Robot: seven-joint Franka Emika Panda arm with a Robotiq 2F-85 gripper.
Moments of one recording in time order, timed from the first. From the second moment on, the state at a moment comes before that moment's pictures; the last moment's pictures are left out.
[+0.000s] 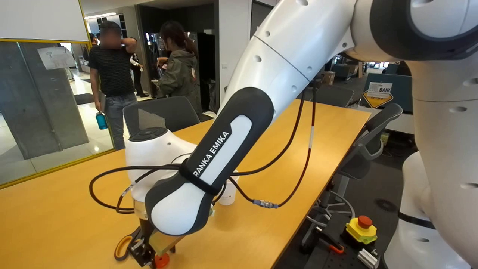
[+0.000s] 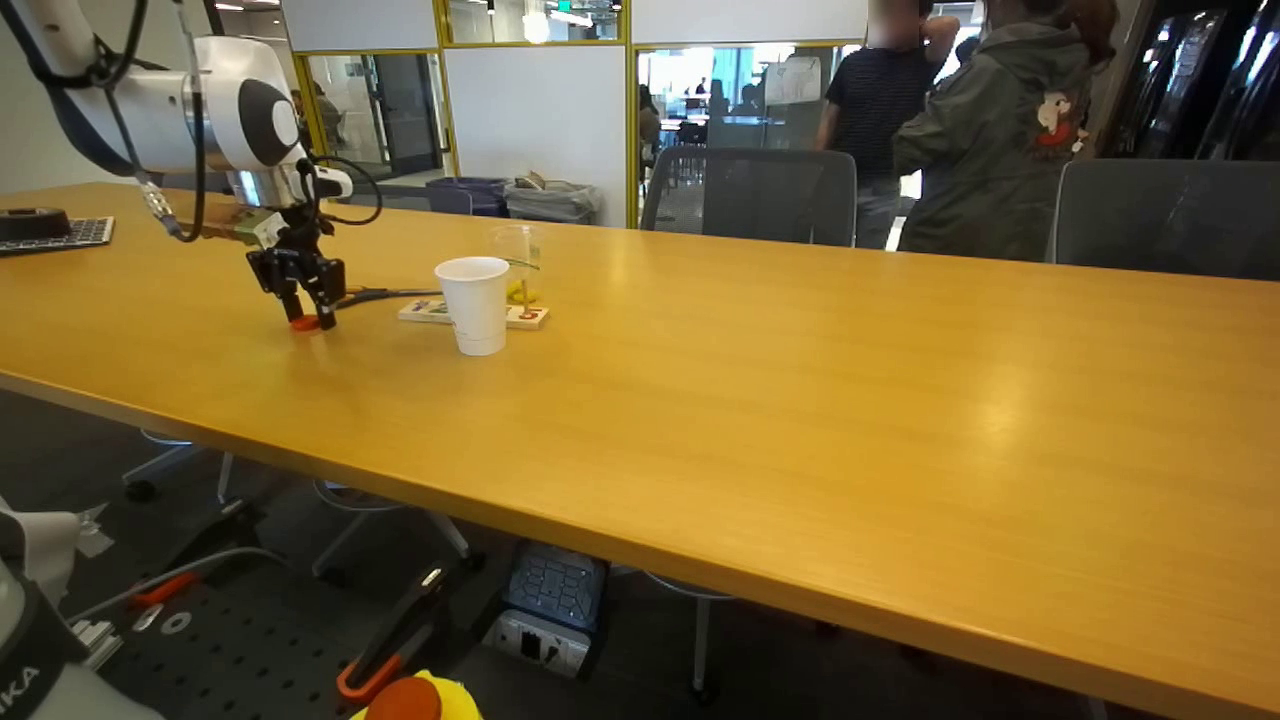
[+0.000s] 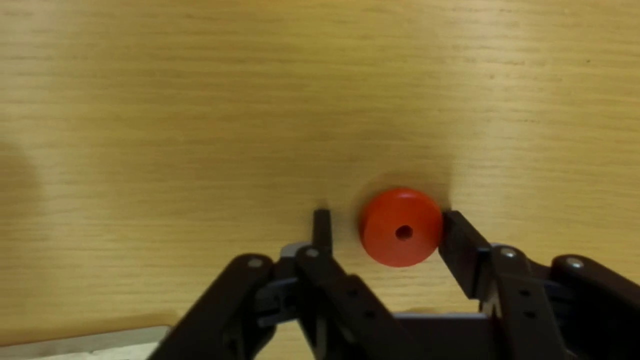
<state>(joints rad) 0.41 0.36 0.19 -2.18 -0.11 2.60 0.57</state>
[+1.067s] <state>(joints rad) 0.41 0.18 0.03 -2.18 -0.46 2.48 0.72</state>
